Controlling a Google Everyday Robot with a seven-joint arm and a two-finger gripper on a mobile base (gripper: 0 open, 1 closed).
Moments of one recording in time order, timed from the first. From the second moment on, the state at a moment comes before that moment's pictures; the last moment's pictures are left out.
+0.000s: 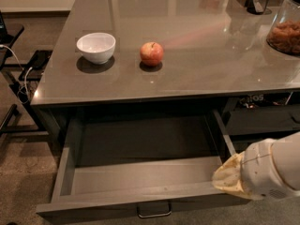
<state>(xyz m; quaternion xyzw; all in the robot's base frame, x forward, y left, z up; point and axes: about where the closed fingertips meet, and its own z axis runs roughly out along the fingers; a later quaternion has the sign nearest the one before) 0.322 -0.160 0.793 -0.61 0.75 0.12 0.22</state>
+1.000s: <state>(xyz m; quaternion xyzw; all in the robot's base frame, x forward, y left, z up) 0.311 -0.158 0.694 -0.64 0.72 0.12 0.23</state>
